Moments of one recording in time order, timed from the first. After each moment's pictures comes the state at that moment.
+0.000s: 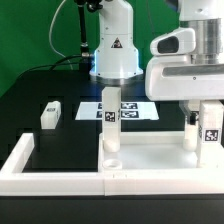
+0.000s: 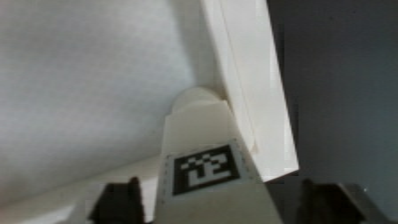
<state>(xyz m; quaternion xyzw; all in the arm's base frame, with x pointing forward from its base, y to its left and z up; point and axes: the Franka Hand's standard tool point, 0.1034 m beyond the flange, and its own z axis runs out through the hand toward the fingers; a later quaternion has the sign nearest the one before) 0.631 0.113 0.097 -0.97 0.22 -0.03 0.05</state>
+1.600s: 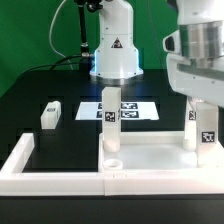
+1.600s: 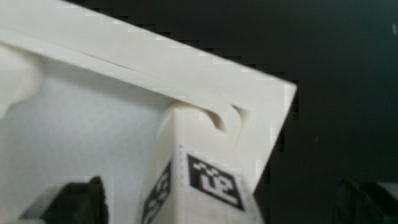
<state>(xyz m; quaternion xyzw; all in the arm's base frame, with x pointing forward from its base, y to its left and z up) 0.644 0.123 0.108 -0.85 0.52 0.01 0.08</state>
